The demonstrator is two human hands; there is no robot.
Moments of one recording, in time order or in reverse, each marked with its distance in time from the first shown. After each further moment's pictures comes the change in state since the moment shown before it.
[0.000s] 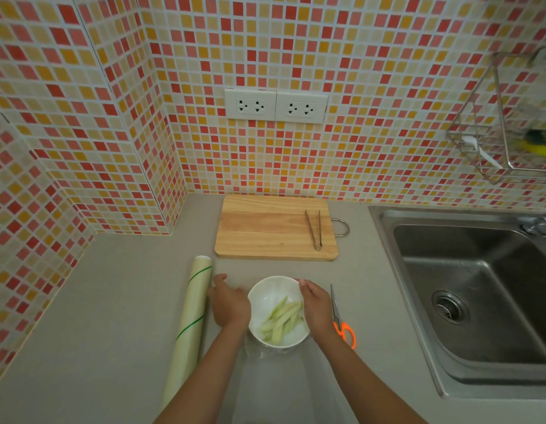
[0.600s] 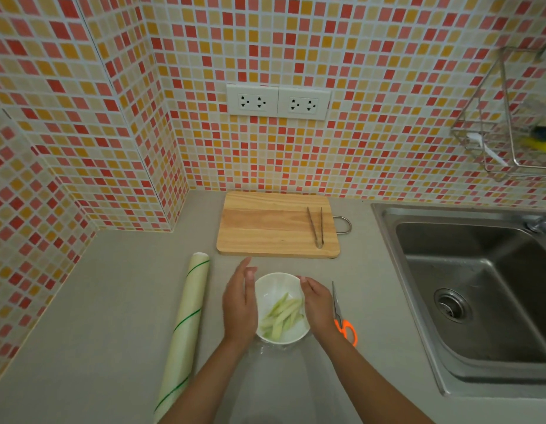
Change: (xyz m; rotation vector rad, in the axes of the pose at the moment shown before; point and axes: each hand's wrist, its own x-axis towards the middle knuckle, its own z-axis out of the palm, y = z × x) left_hand -0.028 -0.010 -0.012 -0.251 -0.111 0.557; right_hand 0.001 -0.001 0.001 0.022 -0.008 0.018
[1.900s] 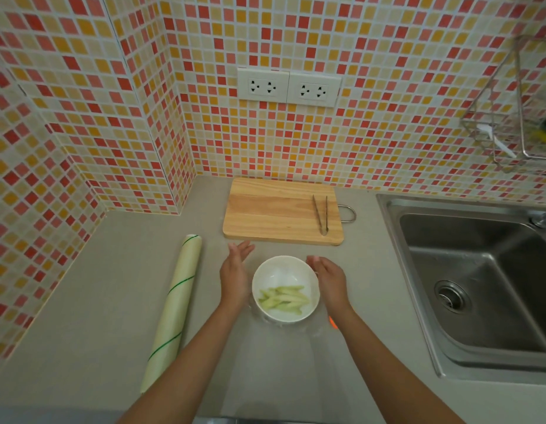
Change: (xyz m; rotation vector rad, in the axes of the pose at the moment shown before) left_hand 0.024 0.010 -0.014 -0.384 -0.102 -0.417; right_hand 0.002 -0.013 -0.019 -0.074 0.003 -0.023
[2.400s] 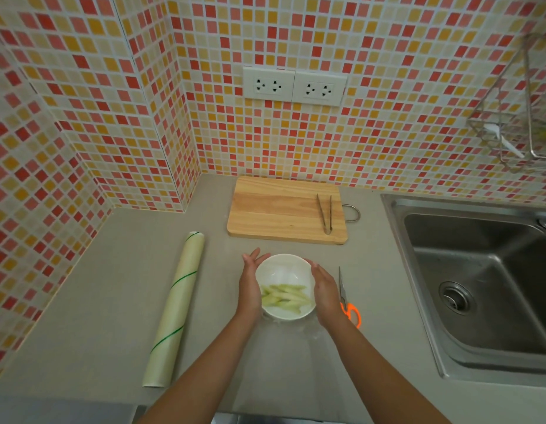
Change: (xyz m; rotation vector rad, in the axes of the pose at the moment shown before) left_hand -0.017 -0.021 0.017 -0.145 -0.059 -0.166; right_hand -0.012 0.013 0.017 0.251 -0.117 0.110
